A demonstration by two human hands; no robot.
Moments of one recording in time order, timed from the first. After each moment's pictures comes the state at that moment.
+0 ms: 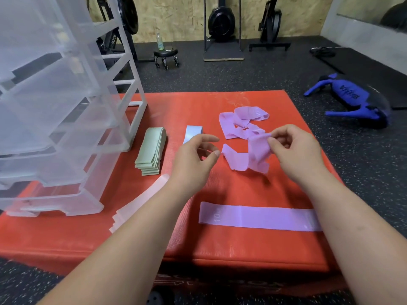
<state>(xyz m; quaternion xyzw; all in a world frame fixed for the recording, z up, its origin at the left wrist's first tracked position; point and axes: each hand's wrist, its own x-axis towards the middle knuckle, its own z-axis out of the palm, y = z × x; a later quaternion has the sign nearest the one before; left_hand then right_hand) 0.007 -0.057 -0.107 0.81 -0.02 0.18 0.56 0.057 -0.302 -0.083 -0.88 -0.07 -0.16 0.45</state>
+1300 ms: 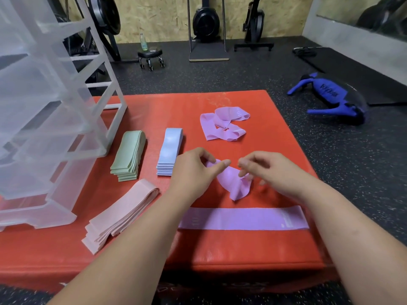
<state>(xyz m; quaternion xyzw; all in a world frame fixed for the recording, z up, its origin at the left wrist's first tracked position) 0.023 -0.107 -0.124 0.90 0.02 0.16 0.41 0.033 -0.335 -0.087 -0.84 -0.15 0.14 0.50</state>
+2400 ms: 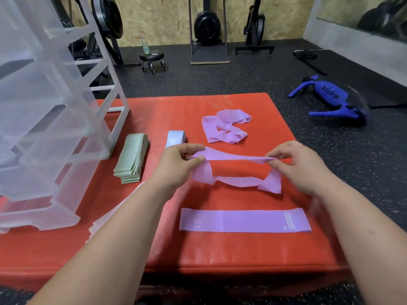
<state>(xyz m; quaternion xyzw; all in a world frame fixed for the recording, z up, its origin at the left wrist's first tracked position) 0.027 -0.063 -0.107 0.77 0.04 0.05 0.64 0.054 -0.378 -0.088 -0.93 -0.12 -0.04 0.33</state>
